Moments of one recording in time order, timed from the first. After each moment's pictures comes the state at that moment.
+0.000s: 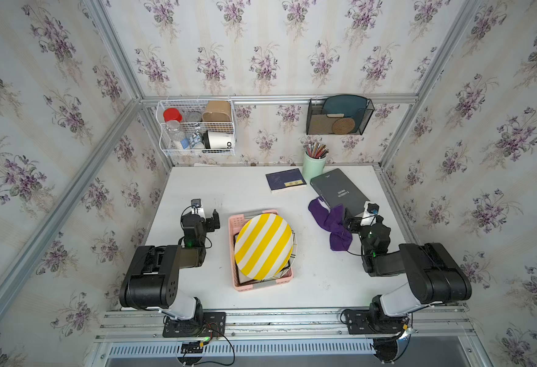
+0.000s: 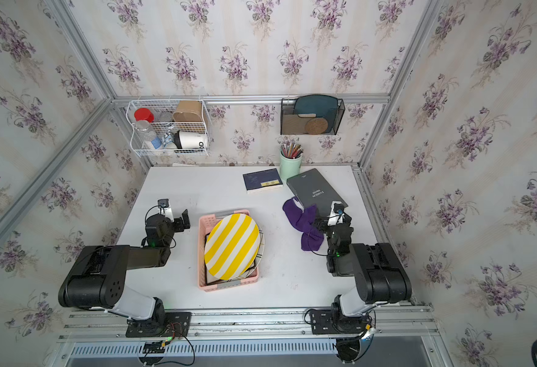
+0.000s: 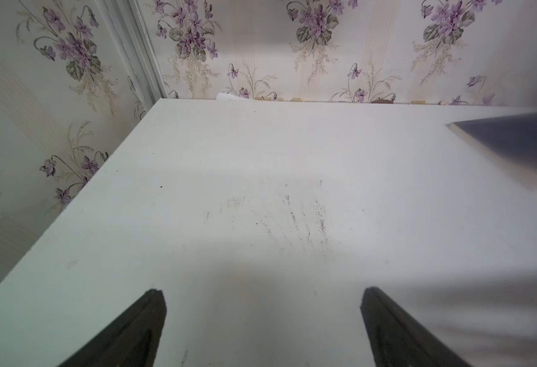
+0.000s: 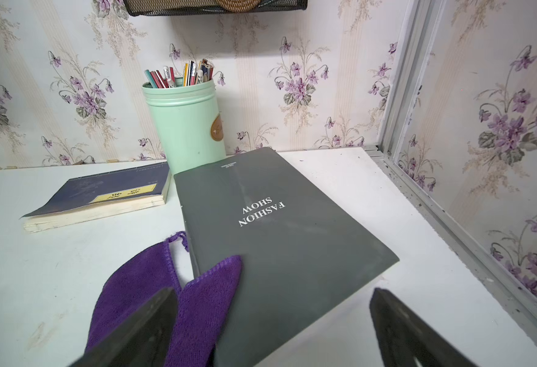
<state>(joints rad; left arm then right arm) -0.01 1.54 0.38 0.80 -0.06 -0.01 0.05 1.54 0.21 1.19 0.06 0.05</state>
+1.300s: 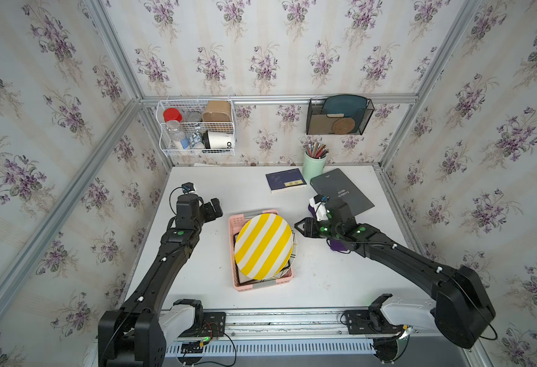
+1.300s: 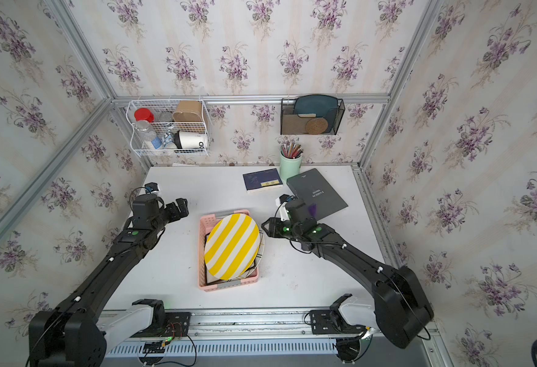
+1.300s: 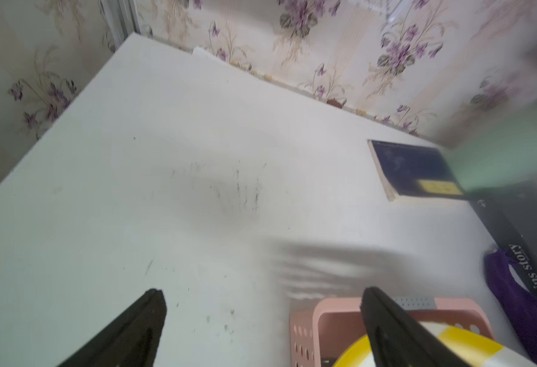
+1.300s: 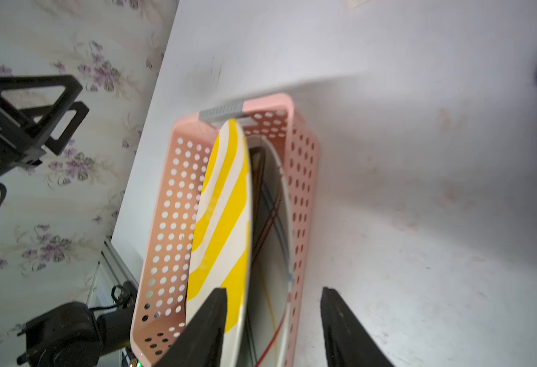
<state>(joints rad) -0.09 1.12 0.77 -0.28 -0.01 -0.37 0.67 1.35 0.85 -0.23 -0.32 0.58</state>
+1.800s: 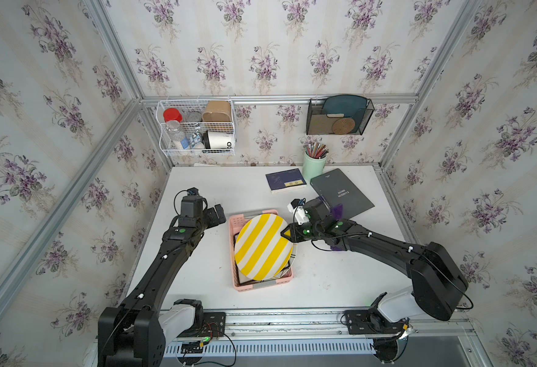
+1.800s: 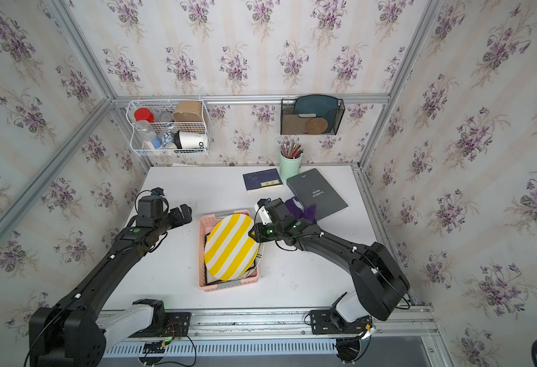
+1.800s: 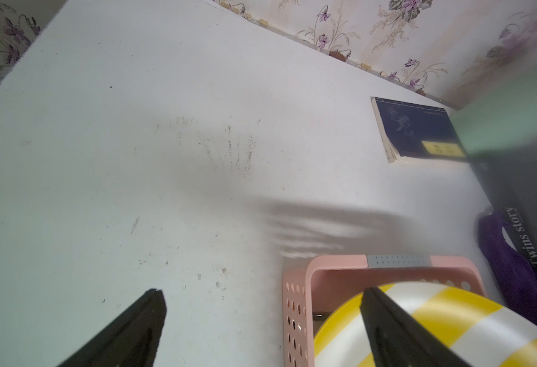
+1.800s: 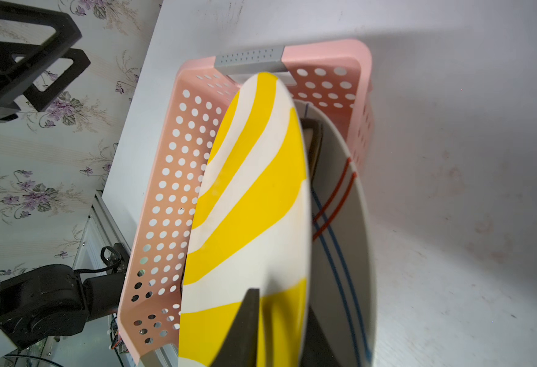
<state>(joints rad) -0.11 1.12 0.79 -0.38 0.03 -0.39 0.73 1.50 0.93 -0.23 -0.37 0.53</state>
